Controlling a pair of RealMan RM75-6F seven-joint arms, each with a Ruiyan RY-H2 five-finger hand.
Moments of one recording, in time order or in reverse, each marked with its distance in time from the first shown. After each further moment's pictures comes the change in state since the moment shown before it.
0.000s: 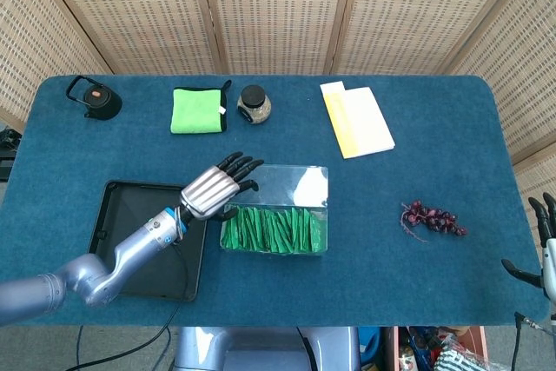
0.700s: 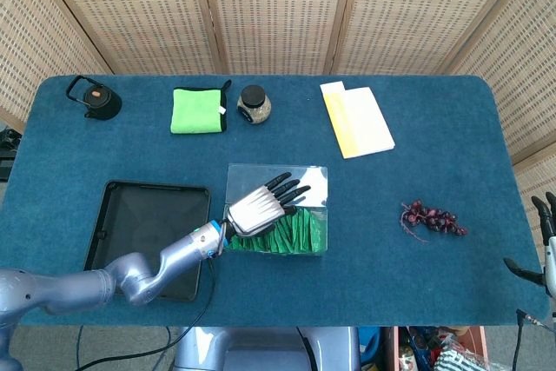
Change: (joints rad) left arm -0.120 -0.250 -0.002 0.189 0.078 -0.013 0.104; right arm 0.007 0.002 0.008 0.009 0.030 -0.025 0.006
